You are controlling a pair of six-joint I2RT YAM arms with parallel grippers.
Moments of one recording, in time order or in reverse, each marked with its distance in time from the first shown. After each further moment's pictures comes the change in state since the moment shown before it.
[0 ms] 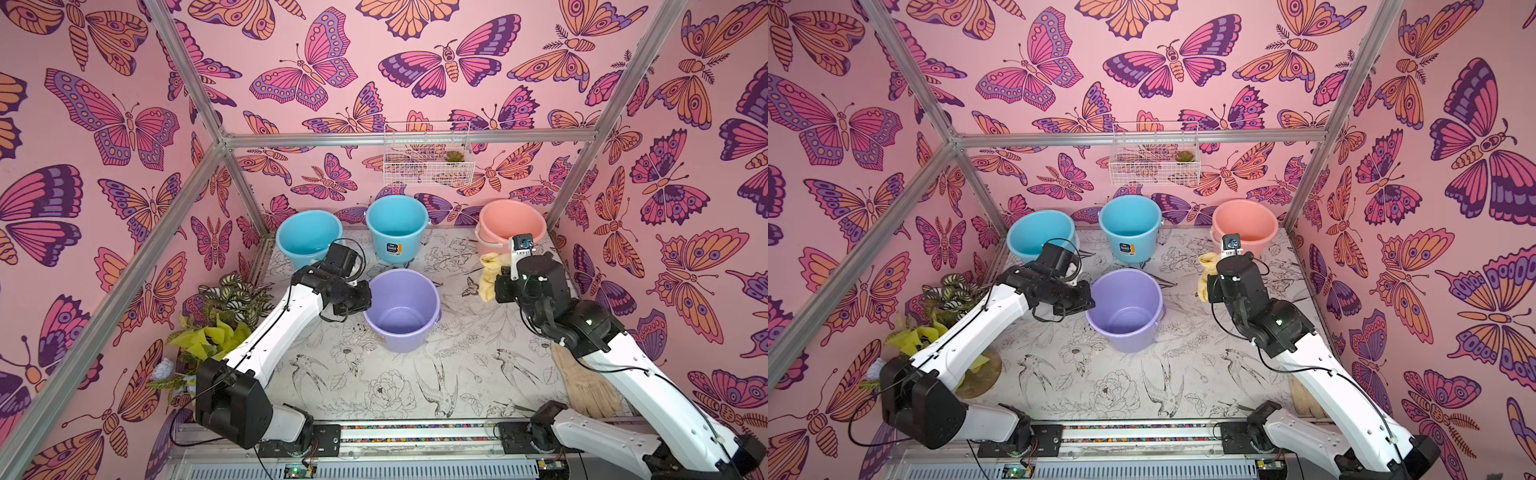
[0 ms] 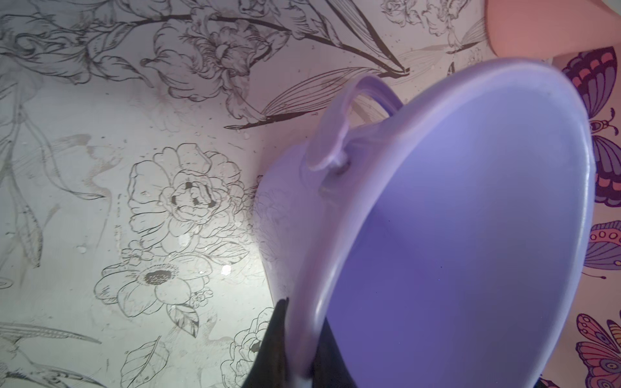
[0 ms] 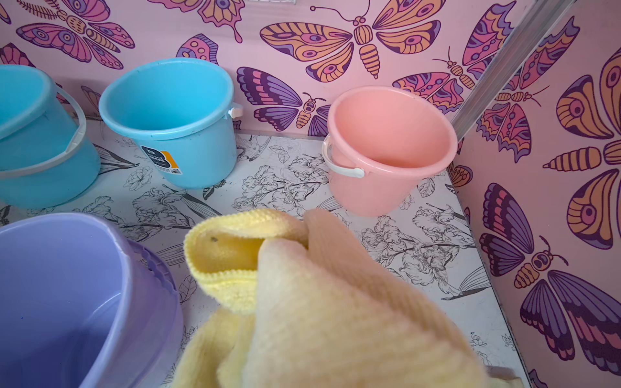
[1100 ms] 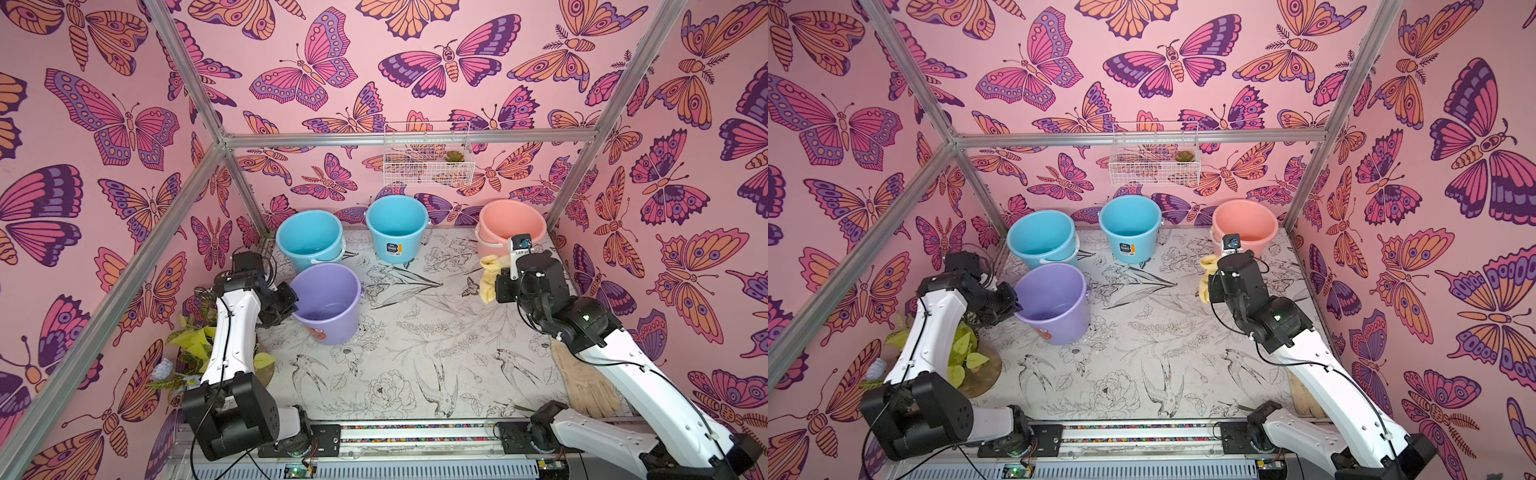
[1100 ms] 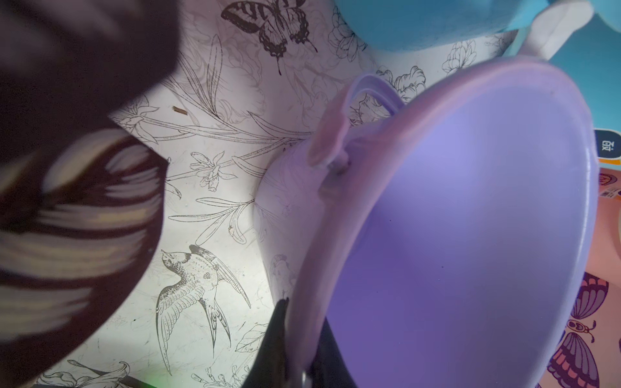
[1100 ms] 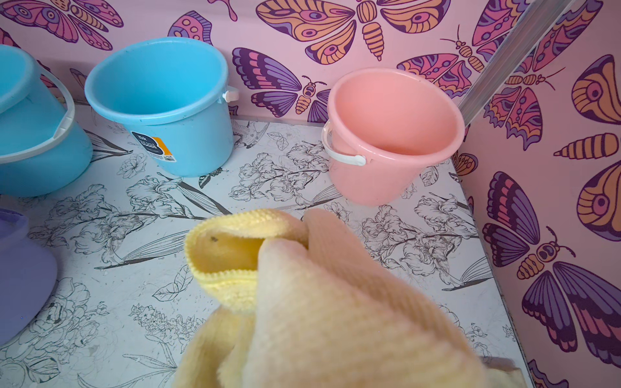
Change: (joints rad) left arm 0.650 -0.046 -0.043 -0.149 0.041 0.151; right arm -0.040 0.019 -0.002 -0.018 -0.051 -0.003
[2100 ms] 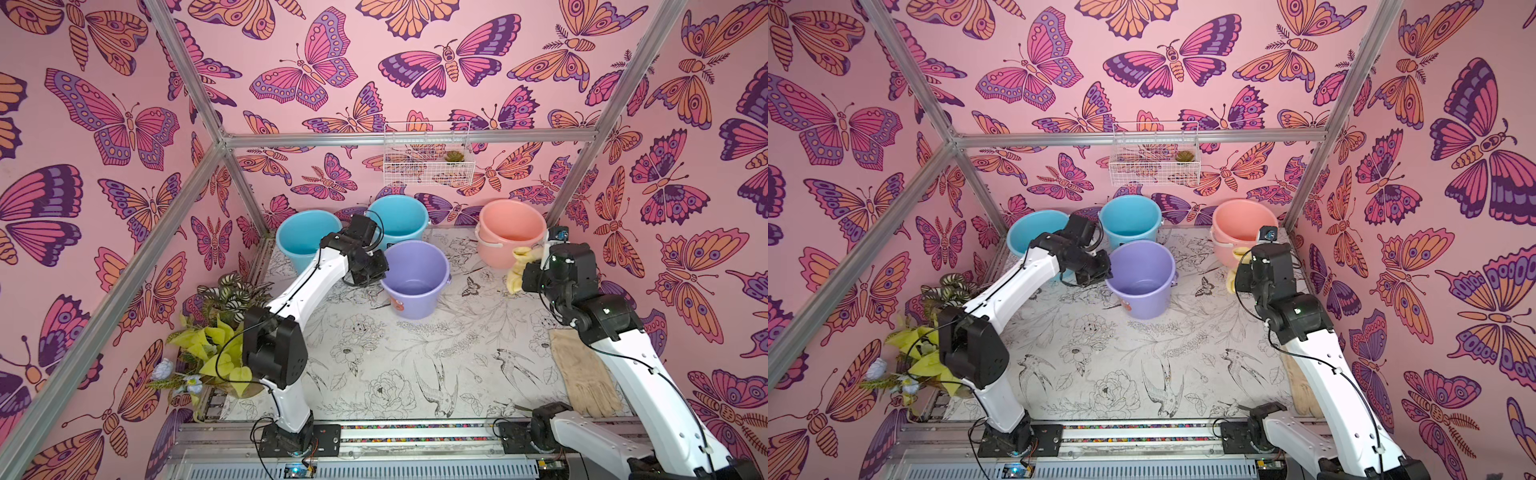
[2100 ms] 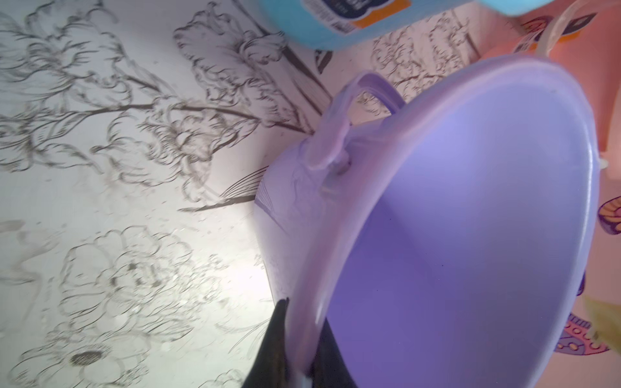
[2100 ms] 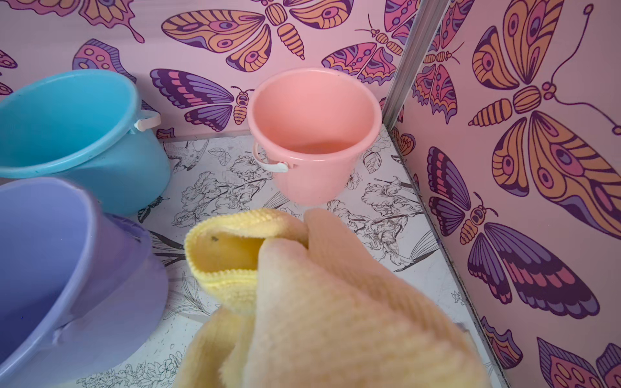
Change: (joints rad) left arm -0.708 0.465 0.503 0.159 -0.074 -0.330; right arm -0.282 -0.016 0.029 -0.016 -0.086 -0.020
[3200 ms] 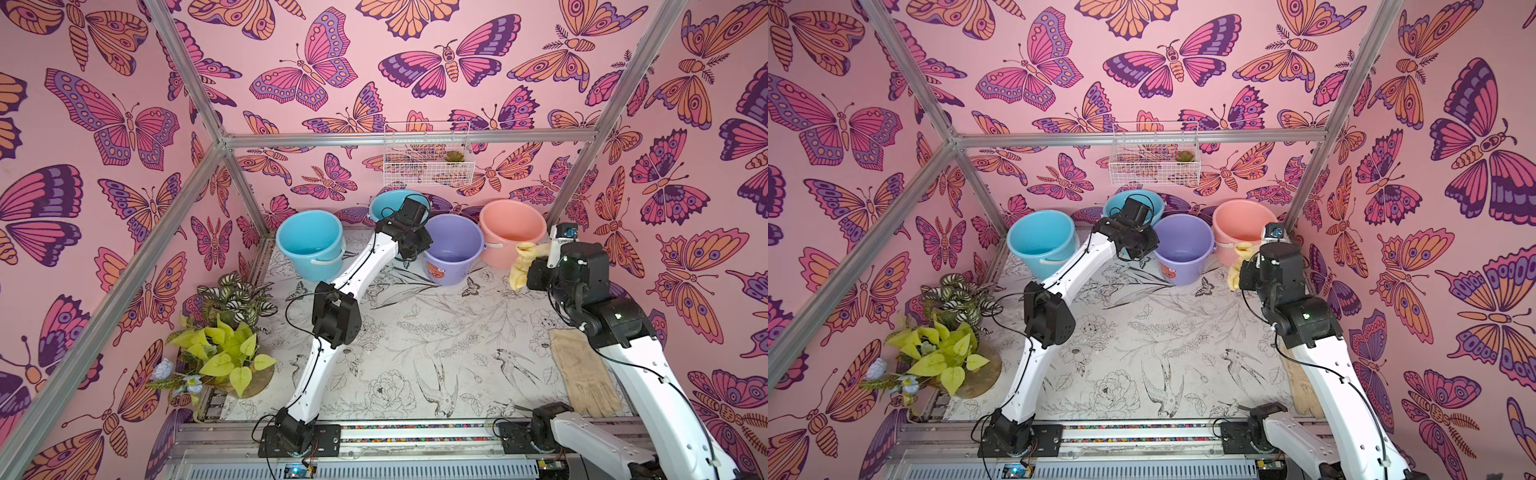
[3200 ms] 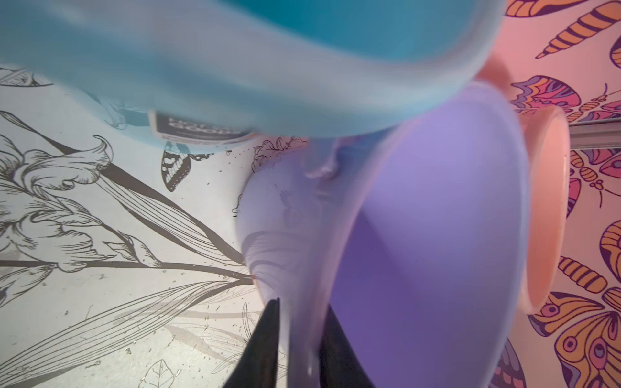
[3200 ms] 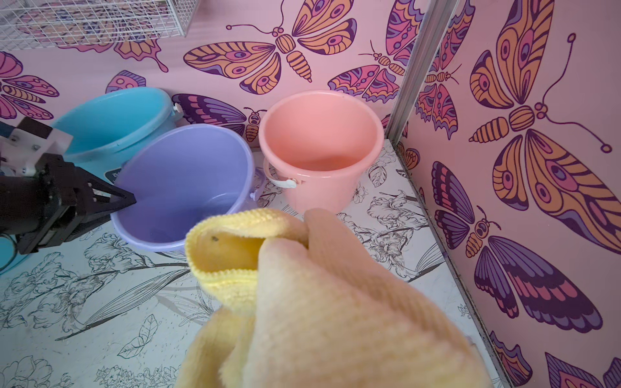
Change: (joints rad) left arm -0.145 0.561 0.726 0.043 -0.127 -0.217; right arm -0.017 -0.030 0.029 0.000 -0.040 -0.007
